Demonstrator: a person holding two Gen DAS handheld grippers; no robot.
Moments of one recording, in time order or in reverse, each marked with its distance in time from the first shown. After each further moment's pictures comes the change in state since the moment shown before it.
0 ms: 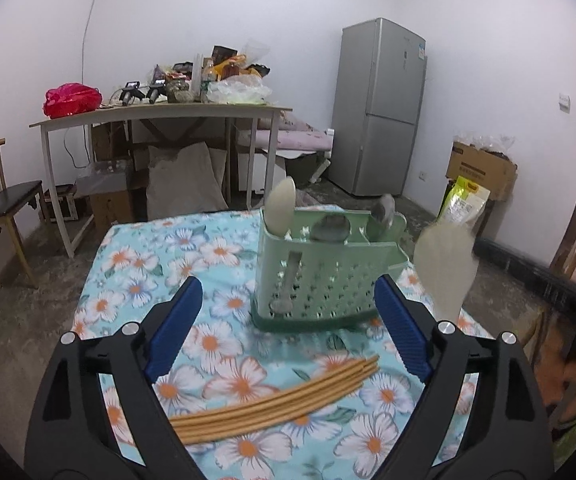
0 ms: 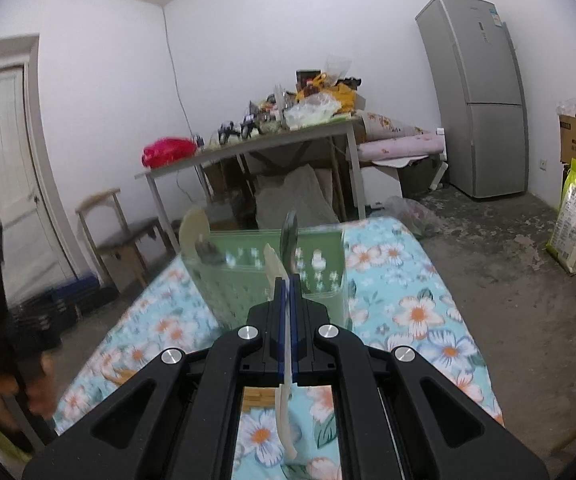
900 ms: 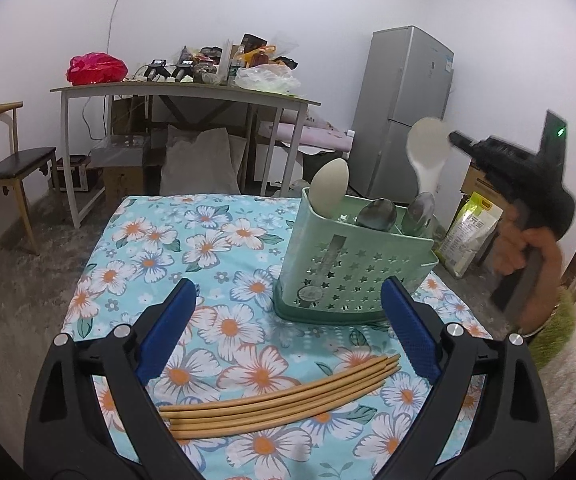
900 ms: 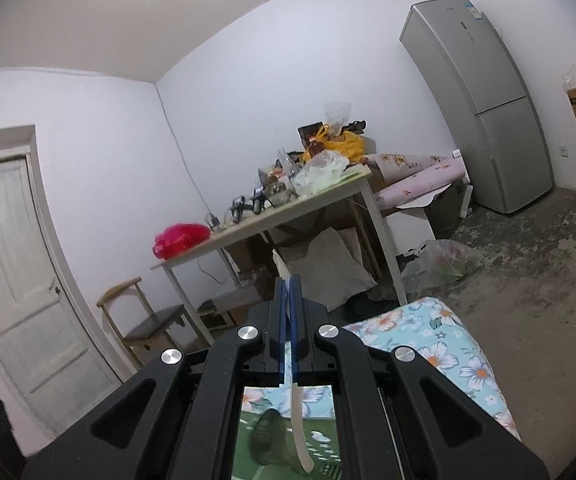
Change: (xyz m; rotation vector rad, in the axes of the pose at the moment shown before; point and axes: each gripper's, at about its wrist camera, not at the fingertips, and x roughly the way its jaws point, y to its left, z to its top) left arm 0.012 0.033 -0.015 -0.119 0.005 0.028; right arm 0.102 -0.055 0.080 0.161 -0.202 0.125
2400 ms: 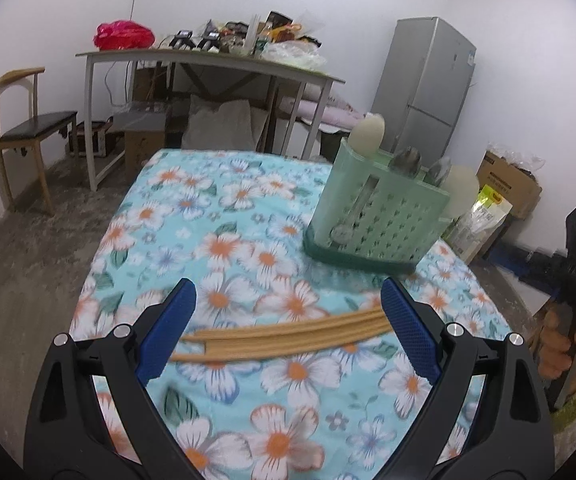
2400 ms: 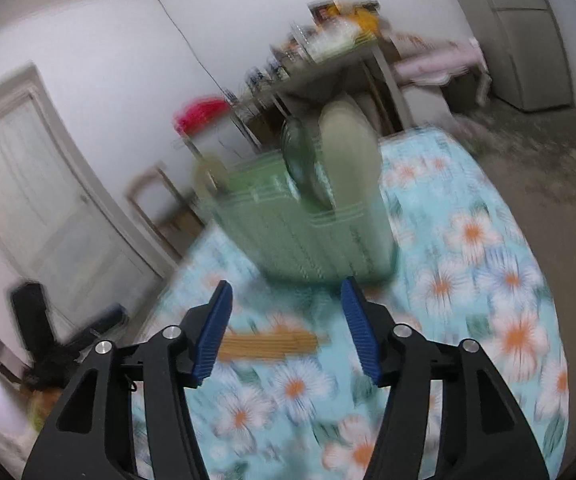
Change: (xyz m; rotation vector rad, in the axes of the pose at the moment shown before) left arm -0.031 0.025 -0.047 -0.082 0.091 0.052; right arm -0.076 0.009 -0.114 0.025 0.507 0.032
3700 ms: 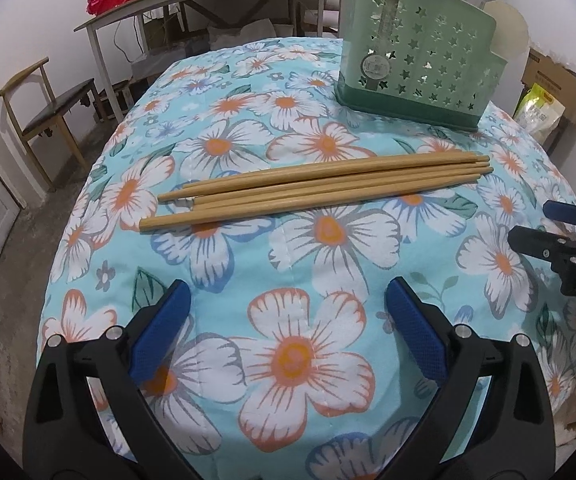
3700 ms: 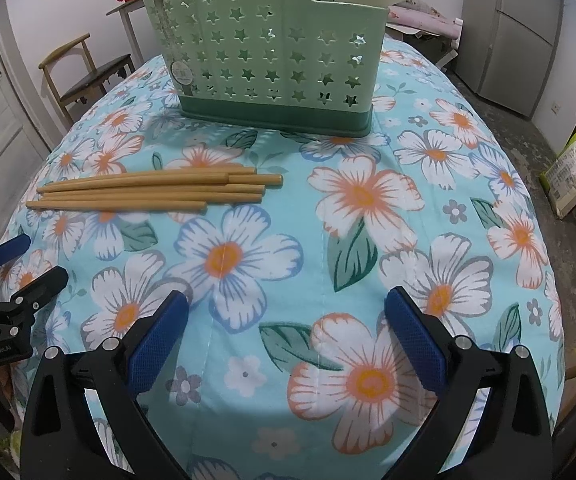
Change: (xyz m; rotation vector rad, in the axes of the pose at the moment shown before) left arm 0.053 -0.018 -0.078 0.148 0.298 0.229; right arm 0.074 0.023 -0.074 -0.192 0.307 -0.376
